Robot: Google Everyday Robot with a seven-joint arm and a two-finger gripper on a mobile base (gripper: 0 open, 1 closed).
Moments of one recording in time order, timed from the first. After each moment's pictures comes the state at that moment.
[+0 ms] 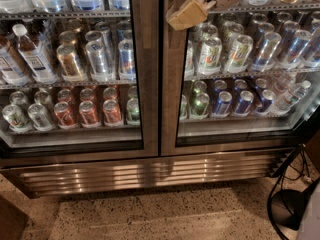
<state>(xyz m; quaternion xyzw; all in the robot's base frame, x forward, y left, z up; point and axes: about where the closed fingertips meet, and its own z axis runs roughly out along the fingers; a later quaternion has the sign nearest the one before) 0.603 -0.041 1.018 -0.64 0.65 0.21 0.35</state>
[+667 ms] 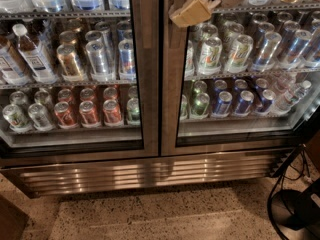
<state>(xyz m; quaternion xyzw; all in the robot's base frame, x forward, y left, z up) 0.597 -0.047 1.028 -0.65 0.64 0.18 0.37</state>
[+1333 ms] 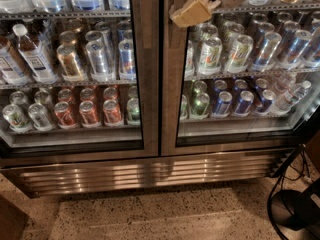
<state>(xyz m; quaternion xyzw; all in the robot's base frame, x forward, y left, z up) 0.596 -0.046 1.029 -0.65 0.64 0.18 0.38</state>
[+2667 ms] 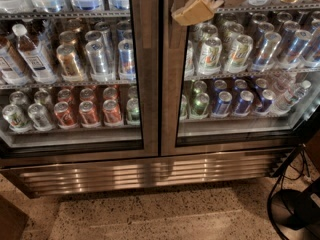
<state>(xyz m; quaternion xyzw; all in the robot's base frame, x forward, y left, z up) 0.596 -0.047 1.035 -0.66 0.62 0.16 0.39</state>
